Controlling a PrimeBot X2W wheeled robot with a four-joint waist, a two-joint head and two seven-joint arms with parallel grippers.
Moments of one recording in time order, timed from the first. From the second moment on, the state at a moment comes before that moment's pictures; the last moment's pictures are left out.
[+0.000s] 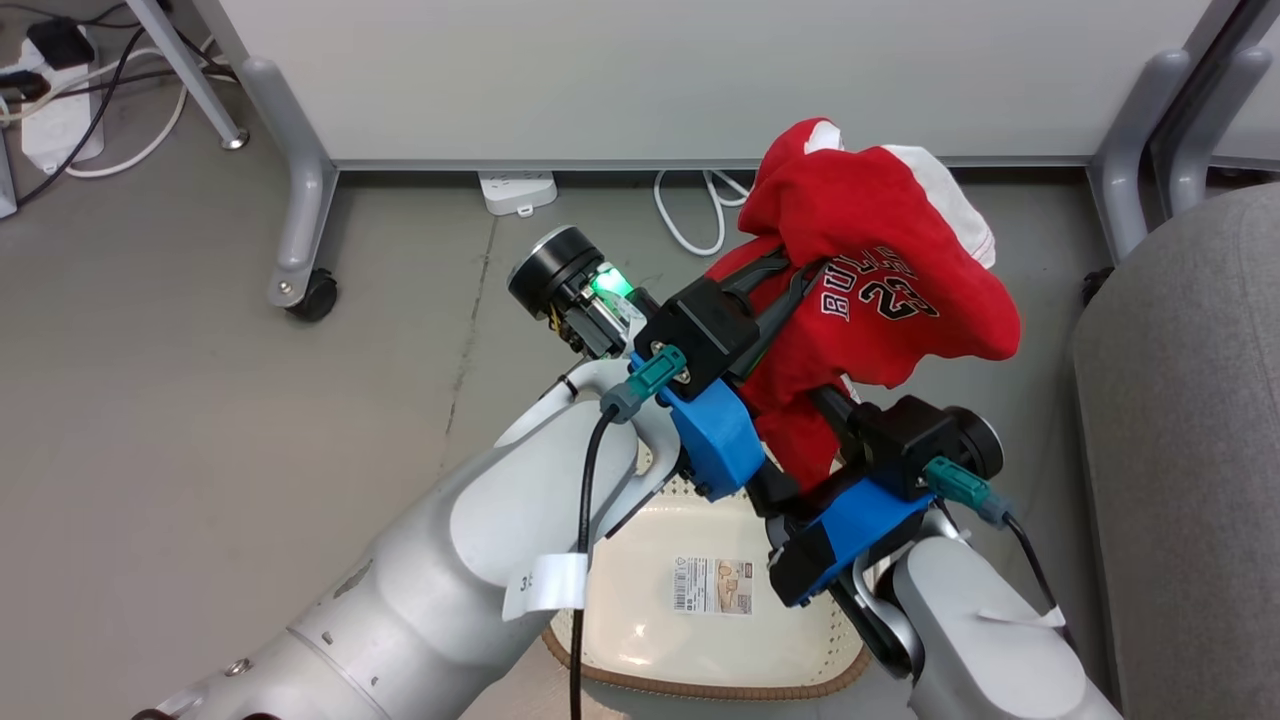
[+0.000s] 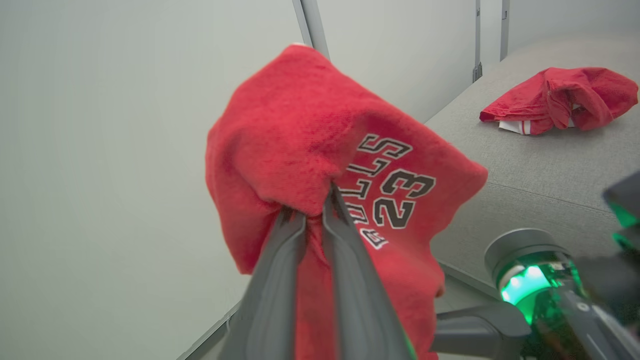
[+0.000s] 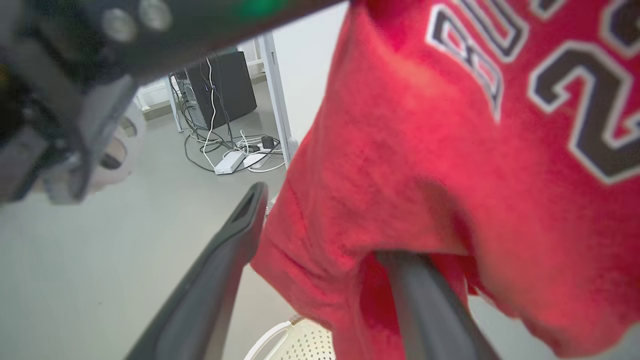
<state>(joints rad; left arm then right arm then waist) -0.89 0.05 -0.97 0.62 -0.42 -0.10 -0.26 -0.47 -0.05 0.44 0.50 0.22 0.13 -0.26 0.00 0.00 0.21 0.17</state>
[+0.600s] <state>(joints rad) -0.90 0.05 -1.00 0.60 -0.45 -0.08 -0.26 -0.53 -0.05 0.46 0.49 0.26 0.13 -0.26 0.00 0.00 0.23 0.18</state>
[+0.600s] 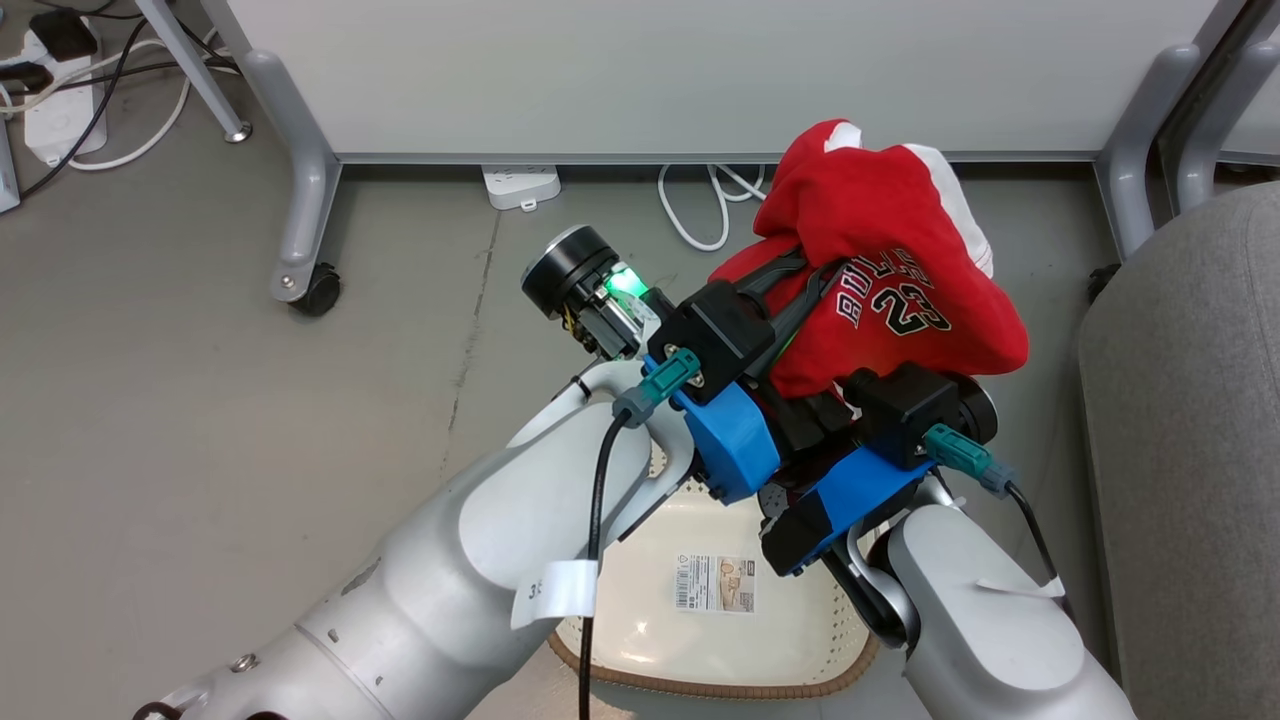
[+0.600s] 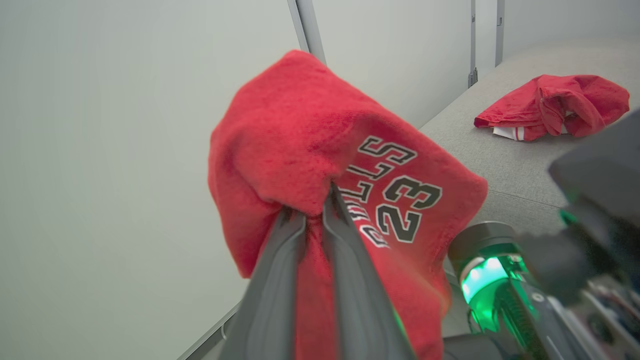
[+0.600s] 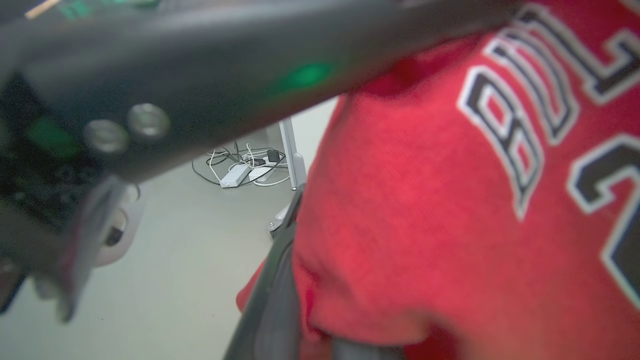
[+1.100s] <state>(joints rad) -0.90 0.05 -1.01 0.59 -0.46 -0.07 -0.26 -0.53 -0.05 0.45 0.50 0.25 0.13 -0.26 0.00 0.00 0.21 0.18</state>
